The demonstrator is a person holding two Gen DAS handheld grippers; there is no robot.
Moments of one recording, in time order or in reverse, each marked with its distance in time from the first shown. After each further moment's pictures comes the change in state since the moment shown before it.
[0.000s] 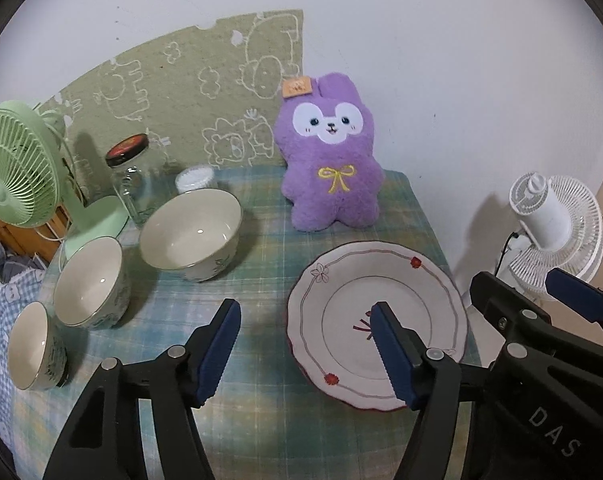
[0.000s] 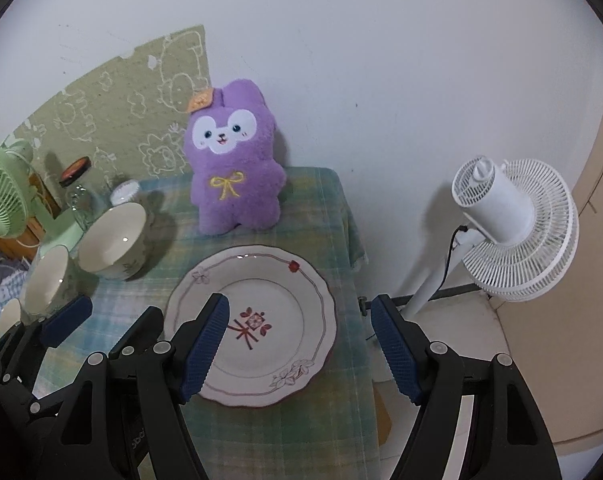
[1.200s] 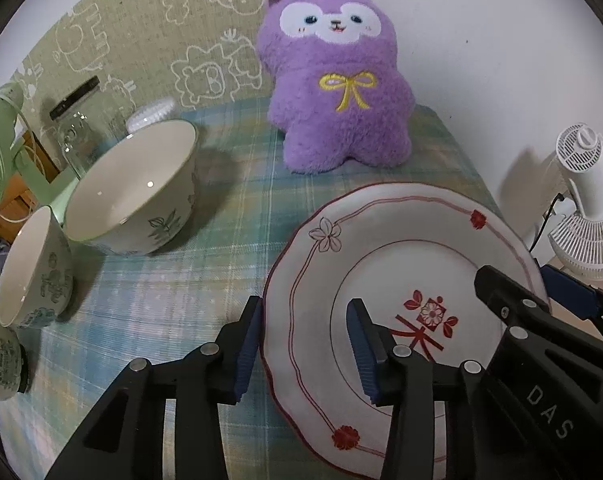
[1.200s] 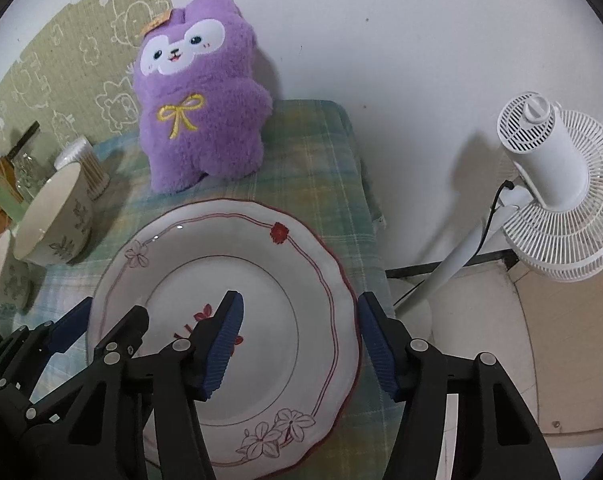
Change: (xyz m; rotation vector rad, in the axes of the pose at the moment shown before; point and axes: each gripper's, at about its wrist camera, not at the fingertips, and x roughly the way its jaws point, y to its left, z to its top) left arm 0.106 -0.006 -0.012 0.012 0.158 0.026; right arm 0.116 -0.008 -0.015 0.024 0.139 0.016
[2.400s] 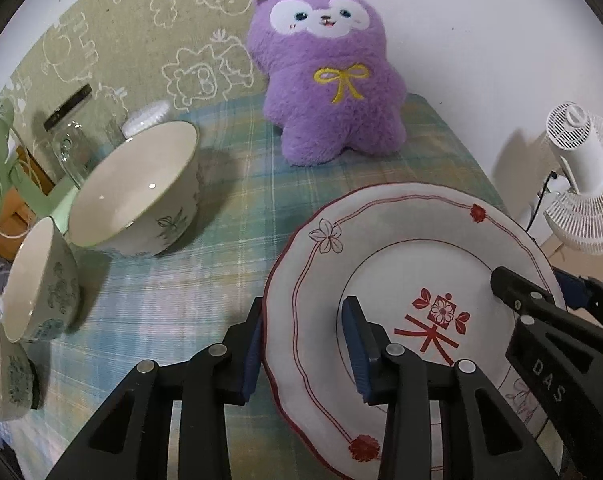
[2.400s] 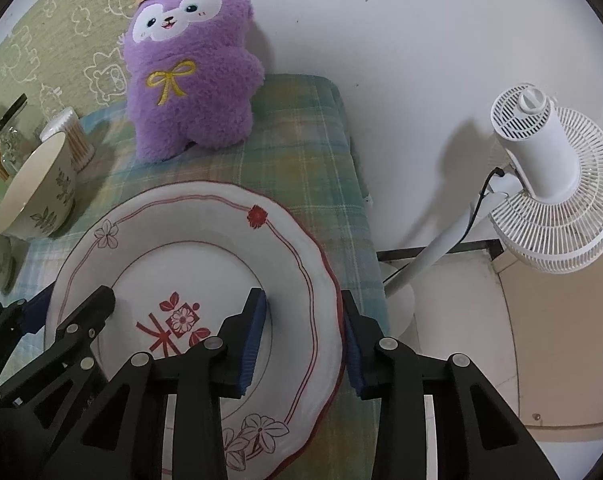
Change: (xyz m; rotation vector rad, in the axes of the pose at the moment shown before) left arm -0.008 0.009 -0.004 0.078 0.009 -0.006; right arm 0.003 0.003 -0.008 -0.031 0.067 -0.064
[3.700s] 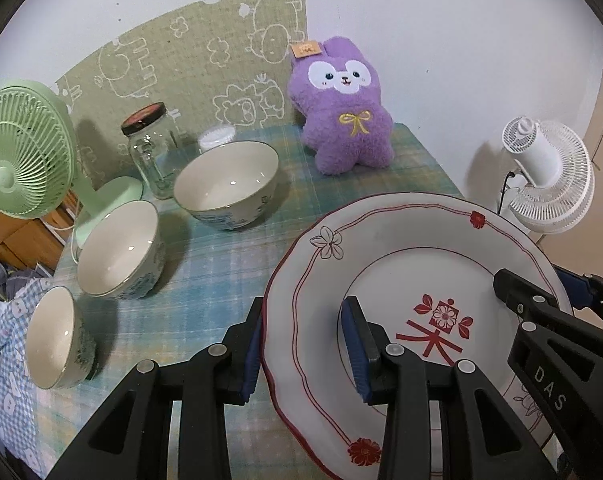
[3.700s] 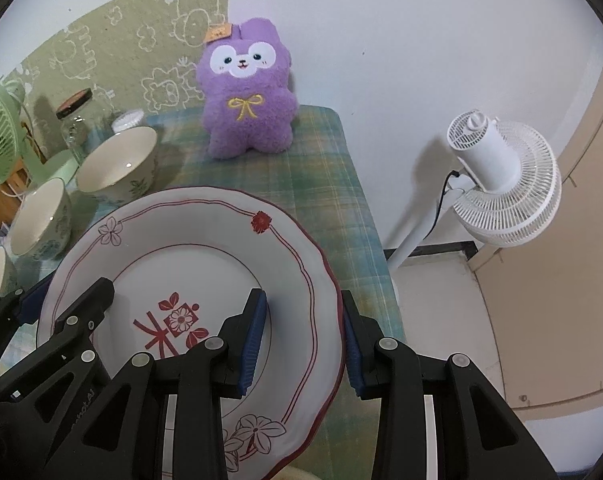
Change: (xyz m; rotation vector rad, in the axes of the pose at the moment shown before) left arm -0.109 0.054 -0.055 0.028 -0.091 -0.040; right arm -0.124 0.056 -0.061 0.006 -0.074 -0.071
